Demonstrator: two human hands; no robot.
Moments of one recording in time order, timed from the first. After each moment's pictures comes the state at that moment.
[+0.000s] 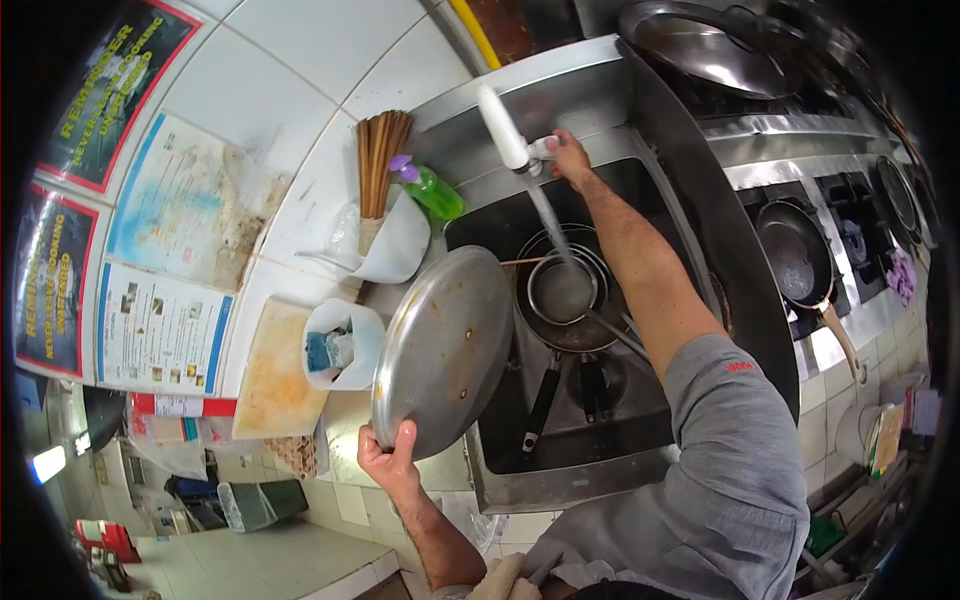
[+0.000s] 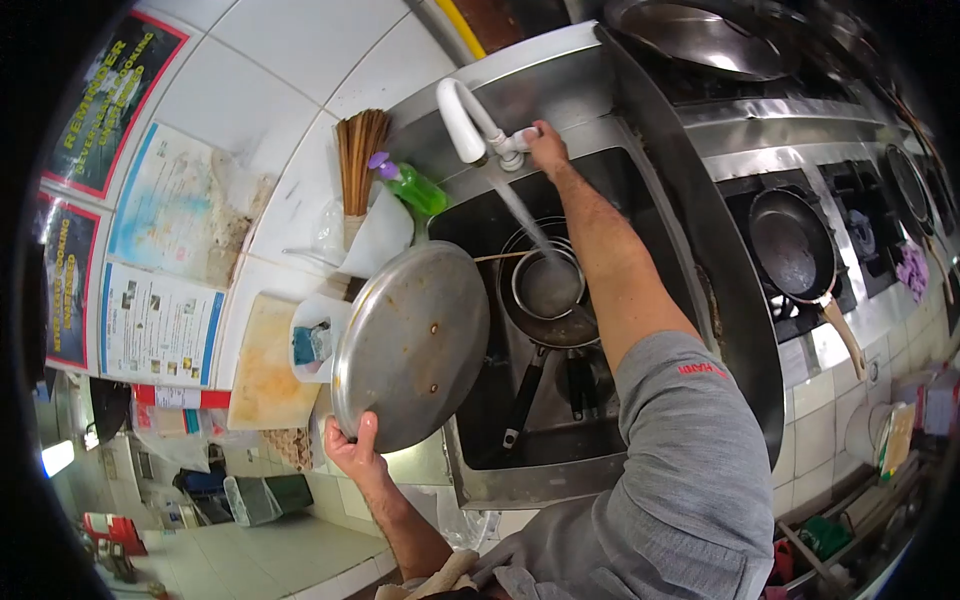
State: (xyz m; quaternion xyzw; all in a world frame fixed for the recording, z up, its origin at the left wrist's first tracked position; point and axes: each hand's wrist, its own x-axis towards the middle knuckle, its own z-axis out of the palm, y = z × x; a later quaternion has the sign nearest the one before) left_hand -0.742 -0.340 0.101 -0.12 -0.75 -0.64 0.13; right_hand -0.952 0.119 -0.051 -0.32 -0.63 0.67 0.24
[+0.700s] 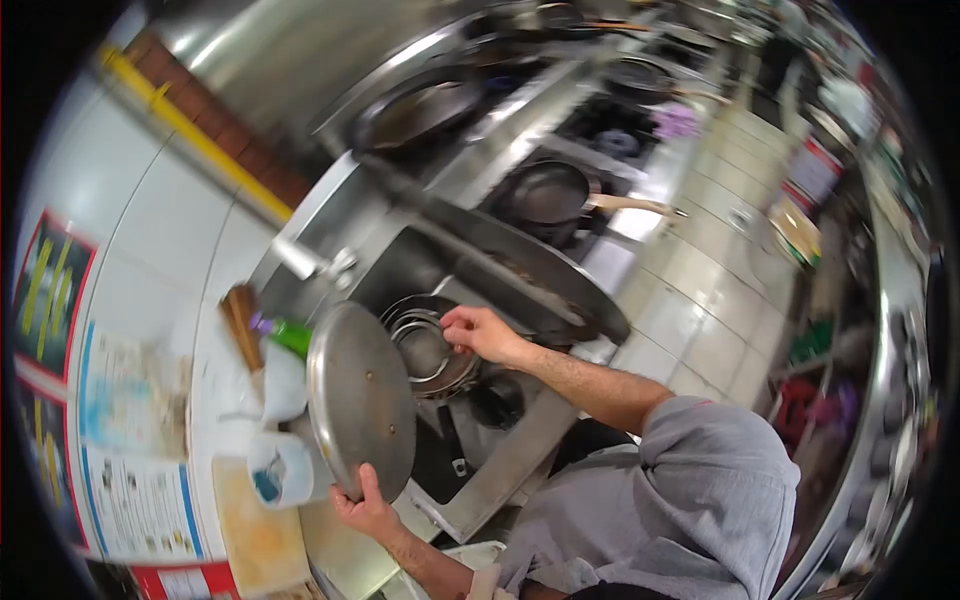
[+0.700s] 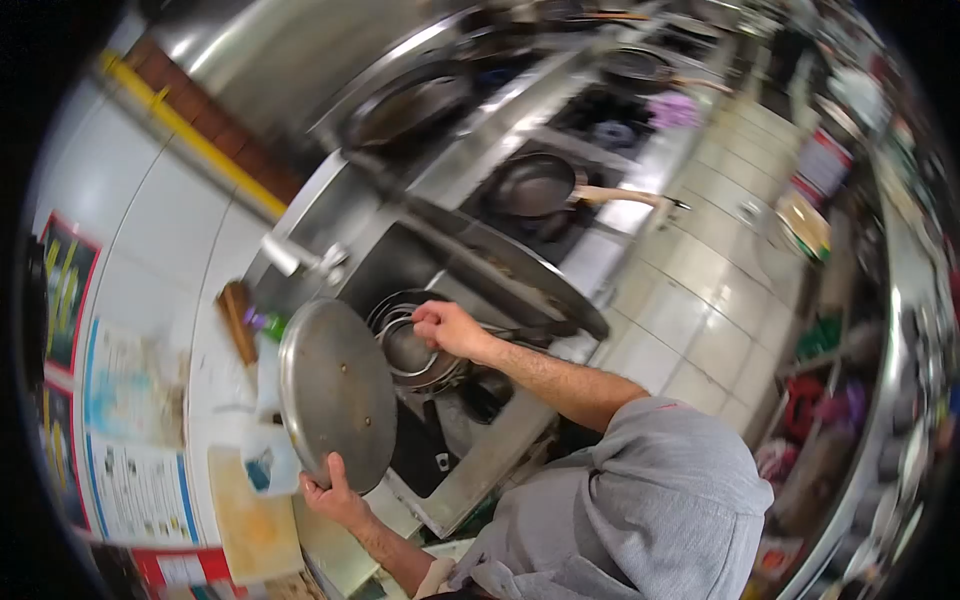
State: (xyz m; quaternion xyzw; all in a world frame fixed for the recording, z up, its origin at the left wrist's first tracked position) left_hand -0.674 -0.318 0.116 -0.29 -0.71 -0.64 0.07; right_hand -0.578 -0.061 0.040 -0.24 -0.58 0.73 0.26
